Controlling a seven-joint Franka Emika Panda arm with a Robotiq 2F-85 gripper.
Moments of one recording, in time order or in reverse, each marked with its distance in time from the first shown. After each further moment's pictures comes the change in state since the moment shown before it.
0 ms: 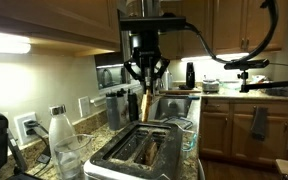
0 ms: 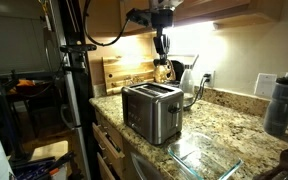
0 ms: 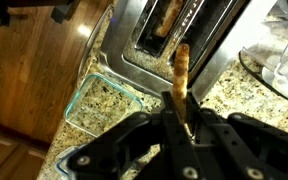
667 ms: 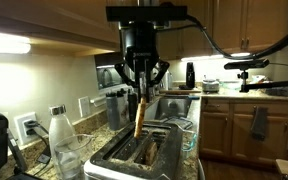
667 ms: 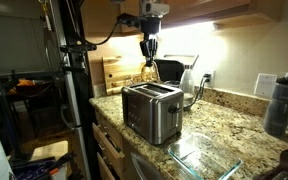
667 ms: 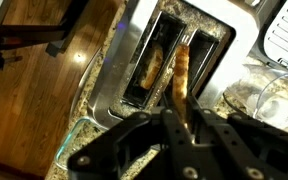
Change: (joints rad) arm 0.050 -0.016 0.024 -0.037 0.134 0.000 0.051
